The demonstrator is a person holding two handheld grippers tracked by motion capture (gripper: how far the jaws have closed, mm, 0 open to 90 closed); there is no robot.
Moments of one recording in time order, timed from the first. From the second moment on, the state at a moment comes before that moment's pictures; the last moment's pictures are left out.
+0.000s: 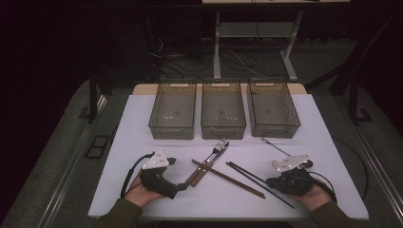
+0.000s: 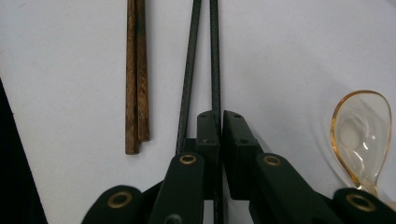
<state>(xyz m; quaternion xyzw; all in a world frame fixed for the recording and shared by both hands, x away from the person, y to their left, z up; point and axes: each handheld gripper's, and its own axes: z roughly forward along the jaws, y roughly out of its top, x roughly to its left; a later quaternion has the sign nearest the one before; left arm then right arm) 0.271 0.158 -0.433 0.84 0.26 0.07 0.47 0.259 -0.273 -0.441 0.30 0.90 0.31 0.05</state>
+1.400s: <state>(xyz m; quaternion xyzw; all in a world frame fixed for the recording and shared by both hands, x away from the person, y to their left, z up) 0.271 0.157 -0.434 0.84 0.26 0.07 0.47 0.263 -0.290 -0.415 0.31 0.86 0.40 0.03</state>
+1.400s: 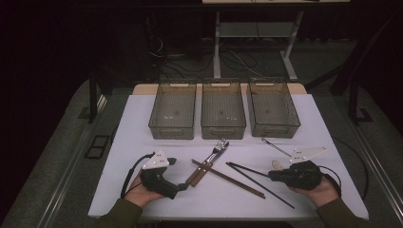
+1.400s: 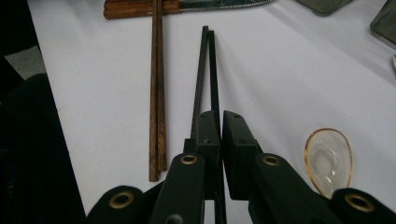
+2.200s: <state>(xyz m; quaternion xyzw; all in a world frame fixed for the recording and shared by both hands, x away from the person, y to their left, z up) 0.271 0.156 -0.435 0.84 0.25 0.06 0.47 0.274 -0.289 -0.393 0.30 0.84 0.45 0.04</state>
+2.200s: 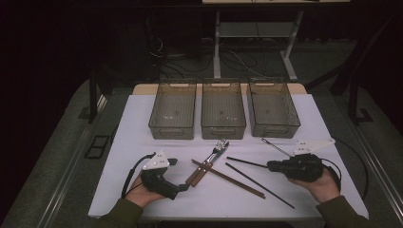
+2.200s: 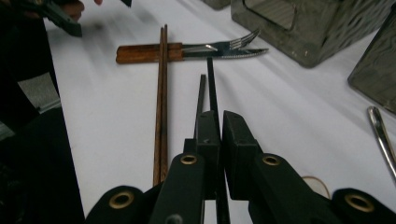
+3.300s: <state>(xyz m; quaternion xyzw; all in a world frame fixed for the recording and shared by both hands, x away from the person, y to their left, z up) 0.274 0.154 -0.440 0.84 0.25 0.06 0.48 0.306 -0.259 -0.370 0.30 0.81 0.49 0.06</state>
